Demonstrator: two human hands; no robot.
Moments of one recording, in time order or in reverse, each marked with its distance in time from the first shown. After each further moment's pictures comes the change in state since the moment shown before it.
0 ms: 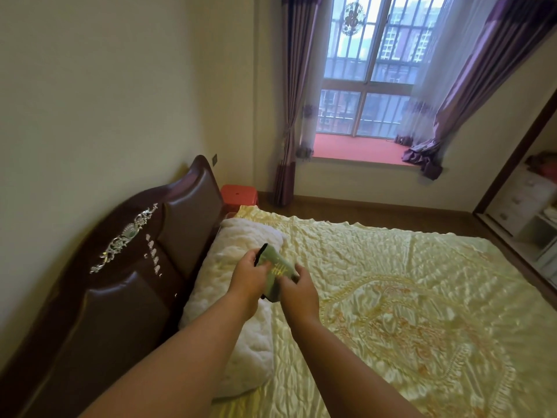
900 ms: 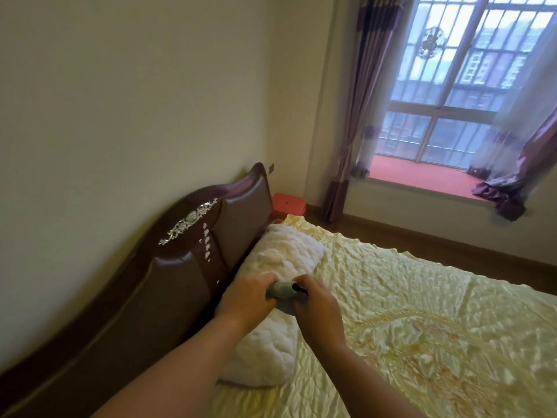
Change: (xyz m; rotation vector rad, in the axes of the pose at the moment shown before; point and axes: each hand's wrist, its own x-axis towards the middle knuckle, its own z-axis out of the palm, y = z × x) left_hand -0.086 -0.011 -0.062 1.047 0.126 0.434; right_hand -0.029 0.017 -0.020 -0.505 -0.192 -0.702
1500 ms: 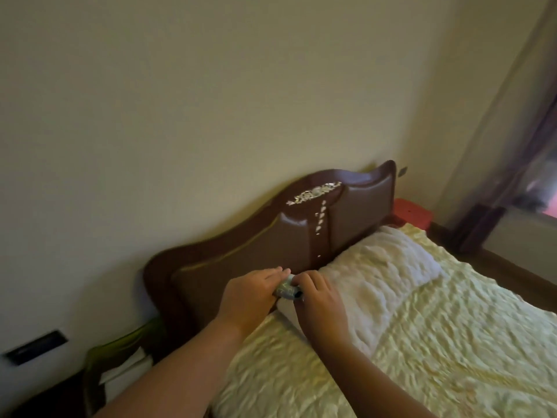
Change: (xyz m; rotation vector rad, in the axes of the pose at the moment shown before) left_hand -0.217 -0.035 -0.049 0.322 0.341 -0.275; right_hand -0.110 -0.085 0.068 0.007 -0.284 -0.707
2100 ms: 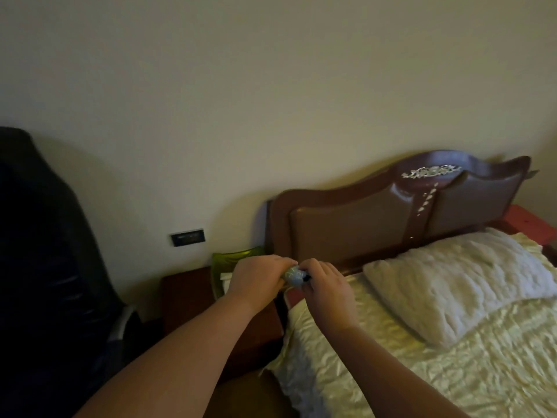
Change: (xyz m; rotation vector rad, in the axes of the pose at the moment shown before) left_hand -0.245 -0.132 -0.093 0.147 -0.060 -0.316; right_hand -0.093 -0.234 0.099 0.138 -0.261 -0.163
